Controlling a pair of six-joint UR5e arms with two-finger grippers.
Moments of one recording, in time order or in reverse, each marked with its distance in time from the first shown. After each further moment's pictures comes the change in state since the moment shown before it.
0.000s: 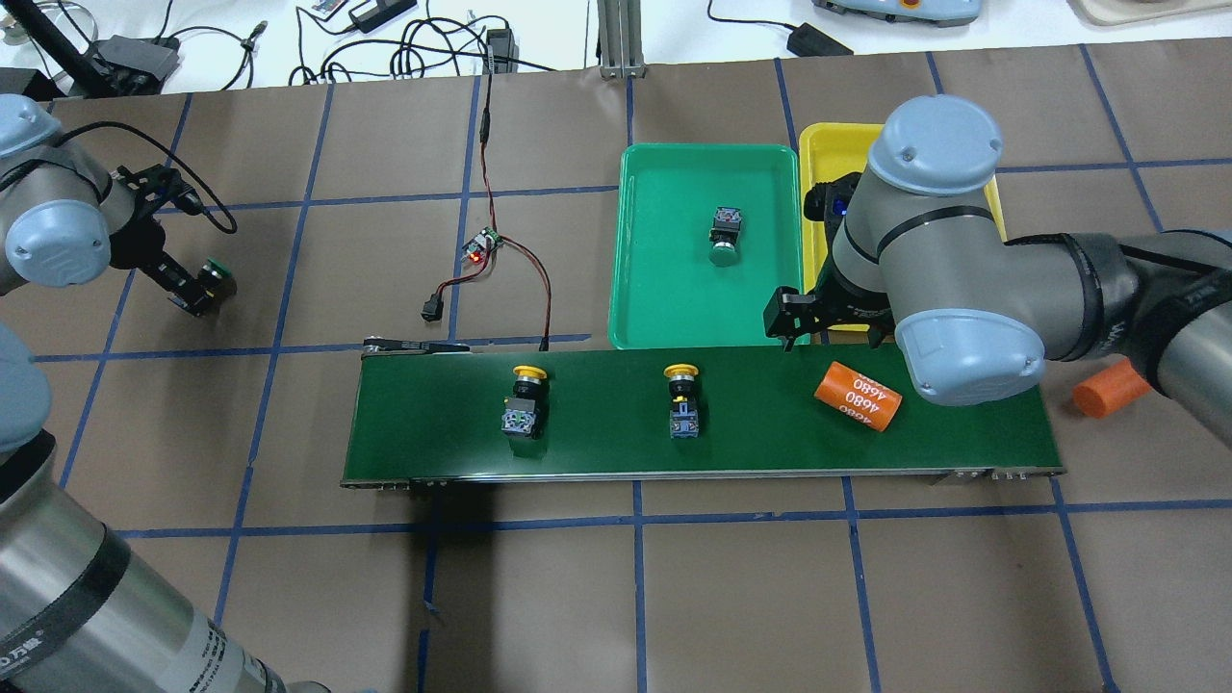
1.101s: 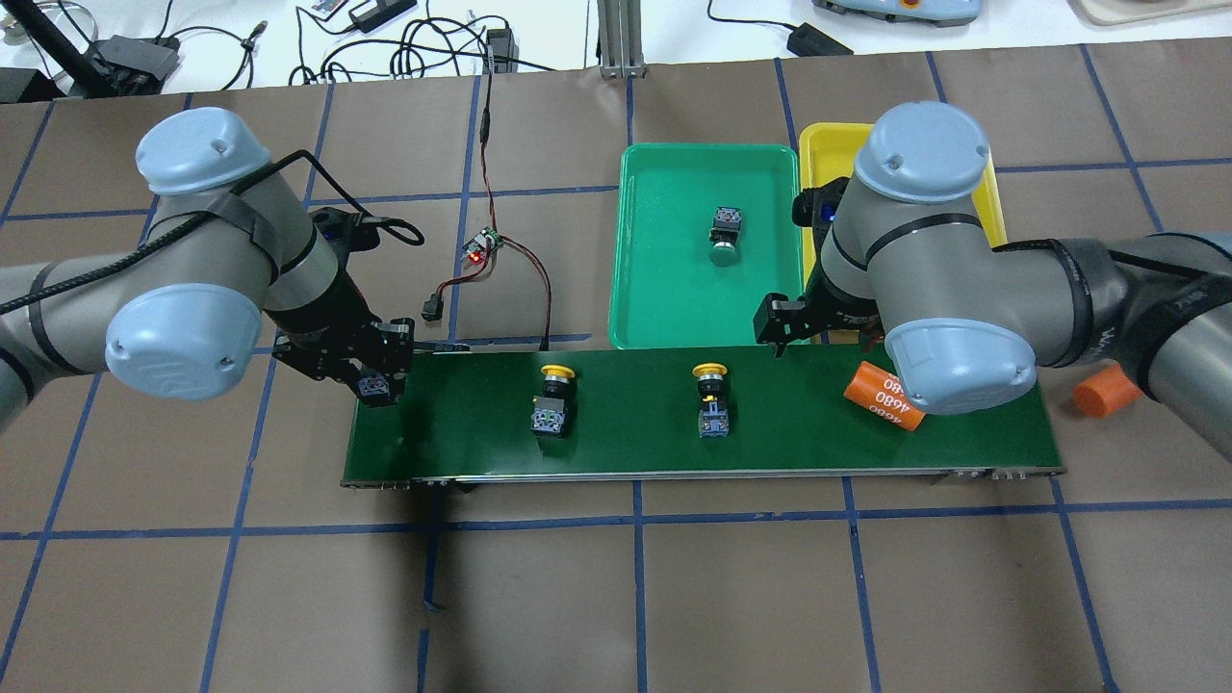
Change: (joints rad) left arm -0.449 0.533 -0.403 -0.258 -0.081 -1.075; right arm 0.031 -0.006 0.005 0.002 0.000 0.016
